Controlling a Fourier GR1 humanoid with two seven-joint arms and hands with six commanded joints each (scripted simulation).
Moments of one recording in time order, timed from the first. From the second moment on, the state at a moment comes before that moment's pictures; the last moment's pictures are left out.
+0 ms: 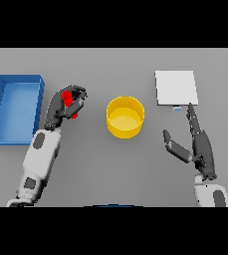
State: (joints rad) left arm -0.52 0.00 0.08 -0.88 -0.16 0.09 -0.17; right arm 0.12 -0.09 0.09 -1.72 0.22 -0.04 -0.09
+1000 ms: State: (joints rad) left arm -0.55 0.09 -0.12 -1.12 -0.27 0.09 0.00; right arm 0.12 -0.09 0.09 -1.70 0.24 -0.05 -0.12
